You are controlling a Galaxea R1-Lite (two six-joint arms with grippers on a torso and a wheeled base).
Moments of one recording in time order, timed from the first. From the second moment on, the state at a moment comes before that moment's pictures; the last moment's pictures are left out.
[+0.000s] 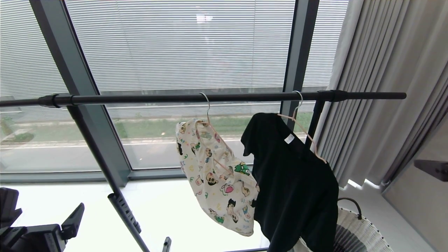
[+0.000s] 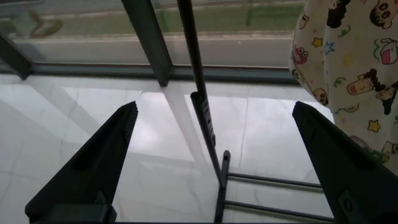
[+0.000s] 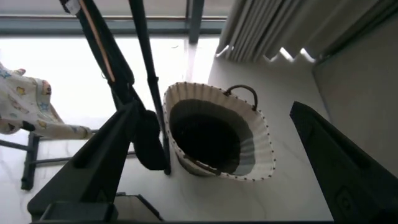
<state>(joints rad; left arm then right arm) -0.13 1.01 -0.02 -0.70 0.44 0.08 0.39 1.01 -0.88 0.36 -0.42 0.15</state>
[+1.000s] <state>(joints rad) 0.00 0.01 -0.03 0.06 0.47 0.04 -0.08 0.10 -0.12 0.15 -0.42 -0.13</state>
